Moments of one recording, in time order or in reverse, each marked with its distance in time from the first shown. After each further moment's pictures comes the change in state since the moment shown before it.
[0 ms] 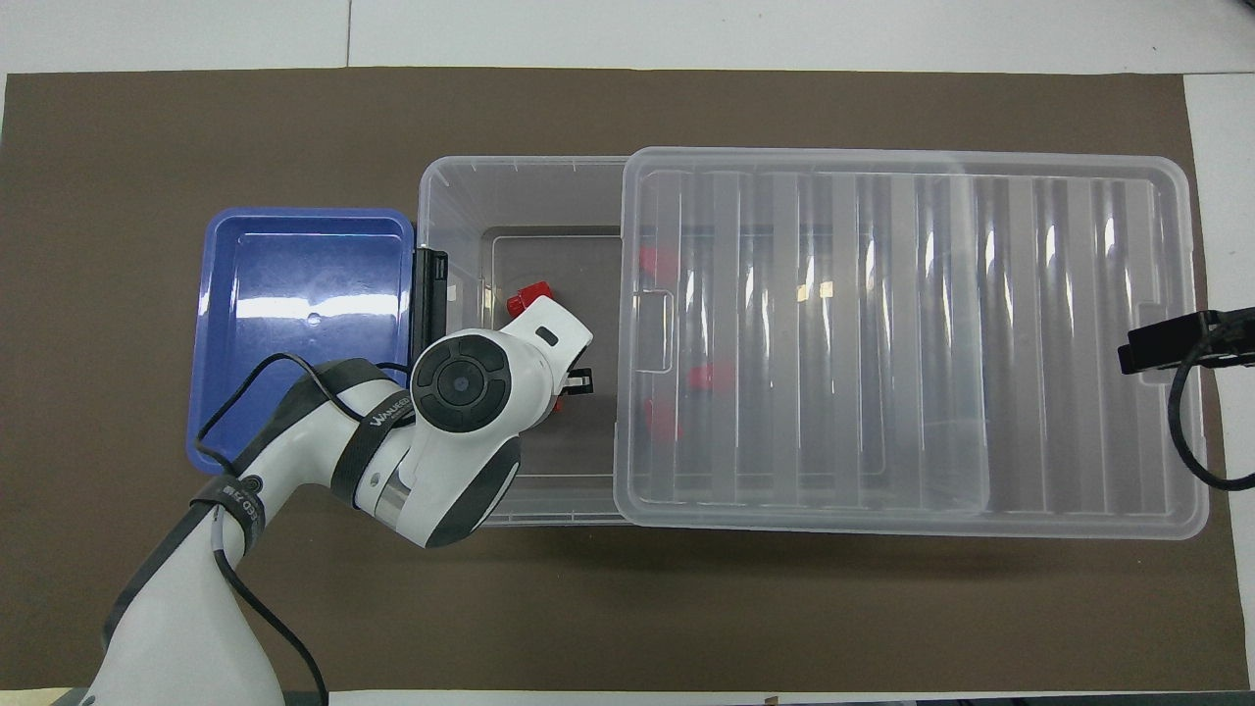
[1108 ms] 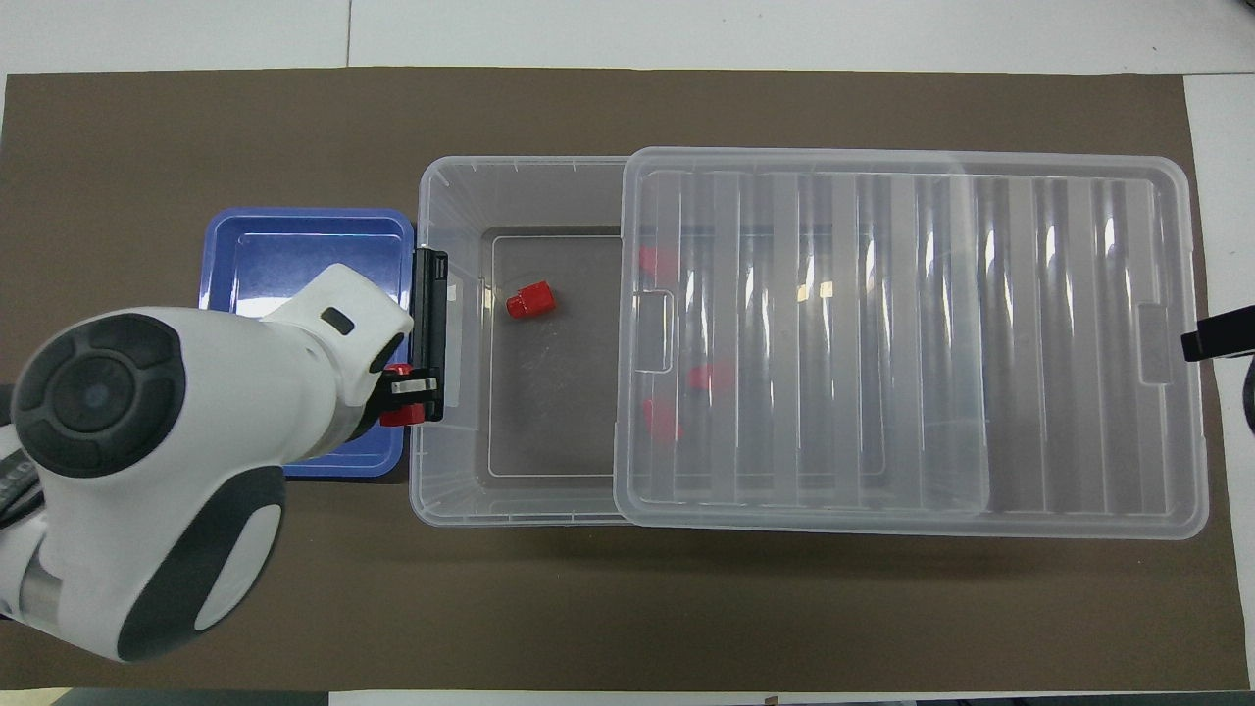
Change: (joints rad) left arm 0.171 -0.377 0.028 0.057 0.008 -0.454 0.178; right arm -0.109 0.005 -0.016 -0.020 -0.003 0.071 -0.125
